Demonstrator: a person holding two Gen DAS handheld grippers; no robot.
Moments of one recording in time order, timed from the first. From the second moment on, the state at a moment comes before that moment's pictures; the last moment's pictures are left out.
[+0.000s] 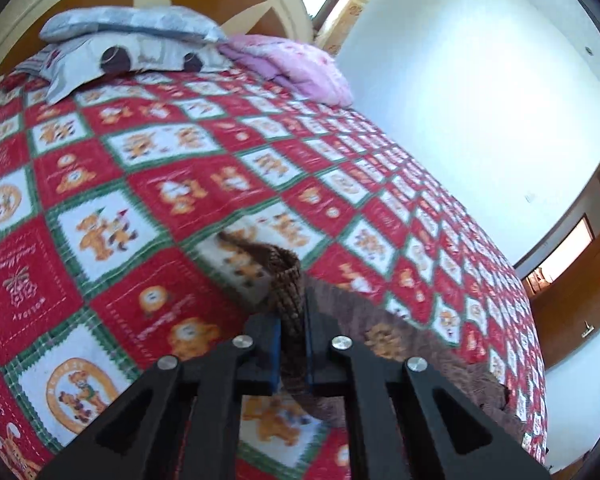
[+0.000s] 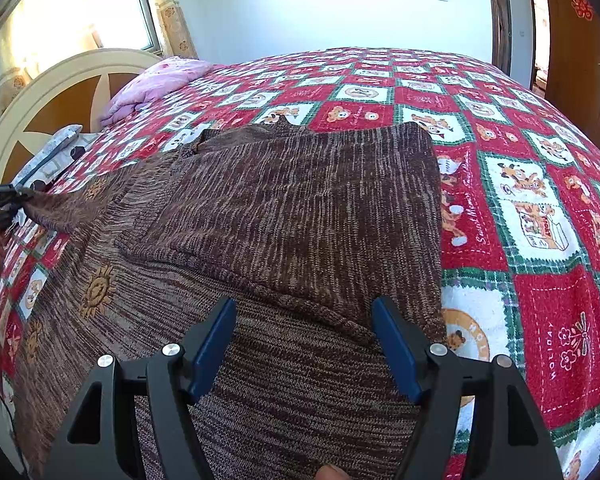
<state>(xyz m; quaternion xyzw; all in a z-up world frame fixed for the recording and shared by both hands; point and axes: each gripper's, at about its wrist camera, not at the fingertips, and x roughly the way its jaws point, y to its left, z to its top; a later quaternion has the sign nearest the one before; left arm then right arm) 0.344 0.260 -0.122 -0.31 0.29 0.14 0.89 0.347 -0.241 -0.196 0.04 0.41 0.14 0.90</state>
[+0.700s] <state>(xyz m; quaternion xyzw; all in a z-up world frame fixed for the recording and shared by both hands) 0.388 0.098 -0.052 -0.27 0.28 -0.02 0.92 0.347 -0.242 -0.195 0.04 0.41 0.14 0.90</state>
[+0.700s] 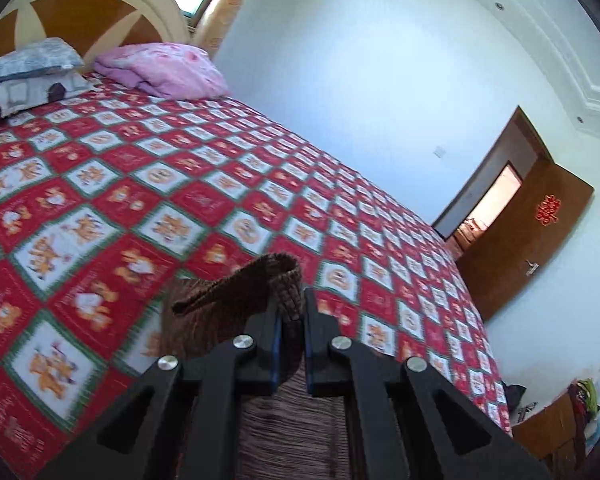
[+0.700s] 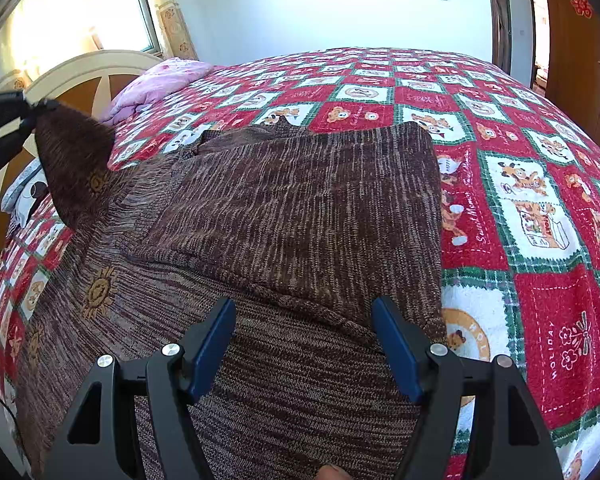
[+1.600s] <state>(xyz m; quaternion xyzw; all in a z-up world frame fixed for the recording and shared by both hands) 0.332 0.011 -0.127 0.10 0.28 0.01 0.95 0.348 -0.244 -0.197 0.05 0.41 0.15 0.90</state>
